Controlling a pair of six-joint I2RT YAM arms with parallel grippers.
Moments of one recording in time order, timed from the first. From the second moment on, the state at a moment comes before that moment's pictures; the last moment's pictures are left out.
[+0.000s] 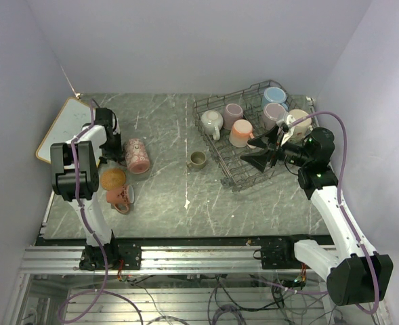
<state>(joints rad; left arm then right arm) 0.07 1.94 1.30 -0.56 -0.01 -0.06 0.09 0.99 0.79 0.10 -1.06 0.03</state>
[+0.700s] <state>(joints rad) 0.07 1.71 1.01 -0.35 0.27 -0.35 0.09 1.00 0.77 0.12 -1.07 0.04</state>
